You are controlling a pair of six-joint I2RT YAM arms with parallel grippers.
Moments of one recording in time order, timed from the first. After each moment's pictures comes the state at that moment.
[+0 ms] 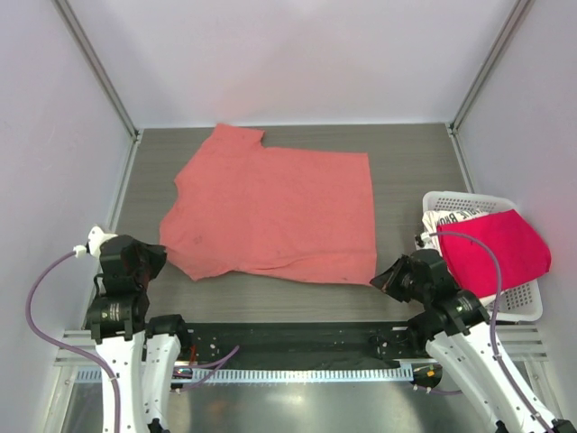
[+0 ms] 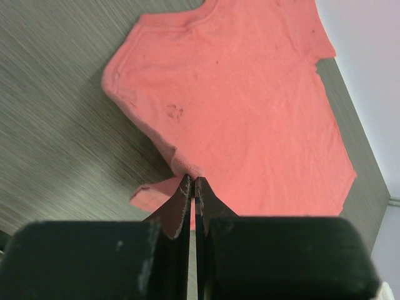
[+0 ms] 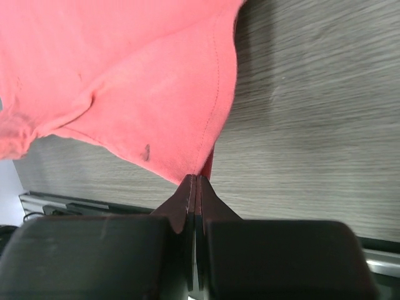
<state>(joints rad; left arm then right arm) 0.12 0.45 0.79 -0.91 -0.13 -0.85 0.39 0.39 0.42 -0.82 -0.11 0.89</state>
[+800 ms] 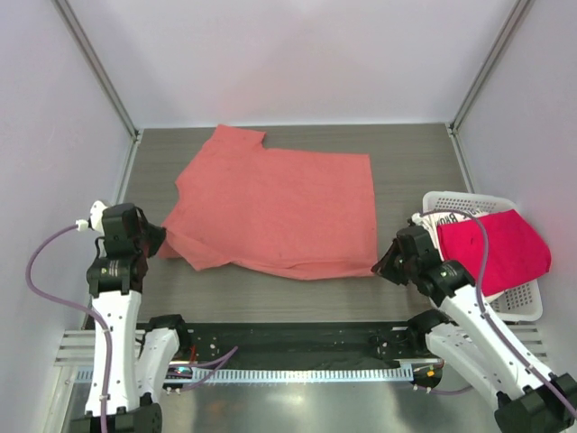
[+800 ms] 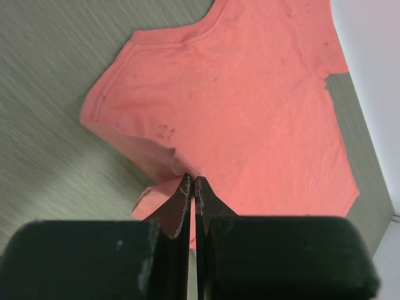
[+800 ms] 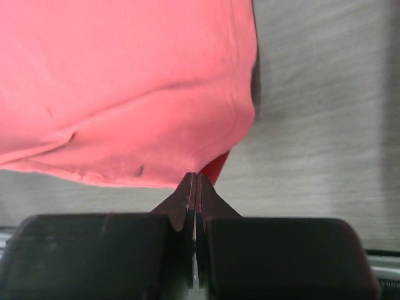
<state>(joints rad) 0.12 0.70 0.89 -0.85 -0.16 -0.88 0.39 0.68 0.53 -0.76 0.01 0.83</state>
